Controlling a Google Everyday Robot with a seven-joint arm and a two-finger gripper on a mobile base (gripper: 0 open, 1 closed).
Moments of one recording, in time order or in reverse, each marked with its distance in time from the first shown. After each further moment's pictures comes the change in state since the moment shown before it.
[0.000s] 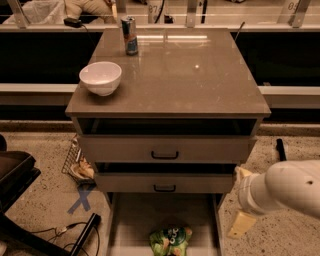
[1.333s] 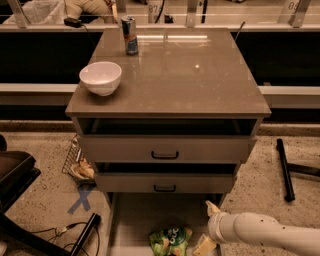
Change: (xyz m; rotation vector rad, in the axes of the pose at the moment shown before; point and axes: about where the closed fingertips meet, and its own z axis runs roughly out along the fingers) arm 0.002 0.068 0.239 -0.064 -0.299 0.155
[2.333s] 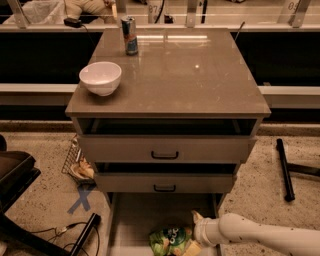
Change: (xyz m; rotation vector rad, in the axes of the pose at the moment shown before) arm 0.015 0.022 0.093 -0.138 -0.060 0.062
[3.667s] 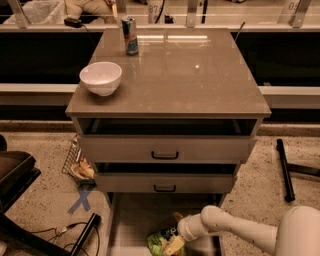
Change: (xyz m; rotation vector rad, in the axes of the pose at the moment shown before) arm -0.001 -0.006 0.121 -0.191 -0.102 0.045
